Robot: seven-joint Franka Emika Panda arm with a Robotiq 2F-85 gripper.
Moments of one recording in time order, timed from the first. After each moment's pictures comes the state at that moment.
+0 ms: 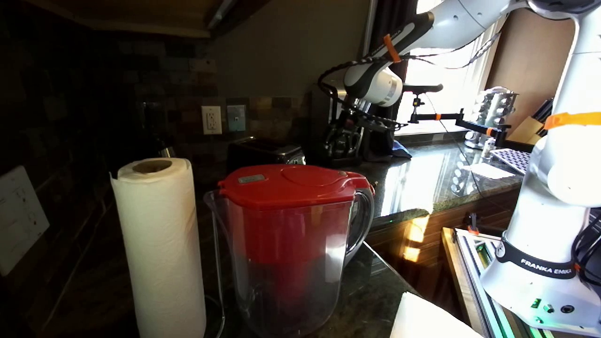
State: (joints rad) arm -0.29 0.02 -0.20 -2.29 0.38 2.49 -0.09
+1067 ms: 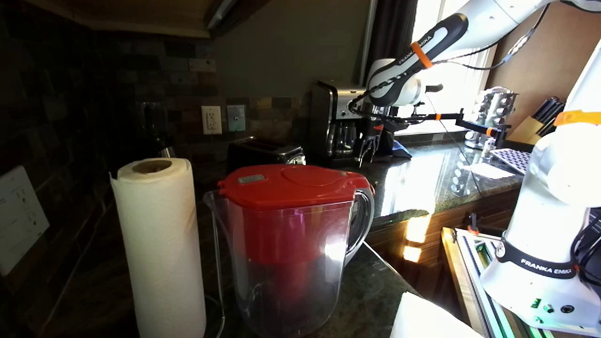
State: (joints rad) arm -0.29 -0.12 -0.27 -2.46 0.04 2.41 -0.28
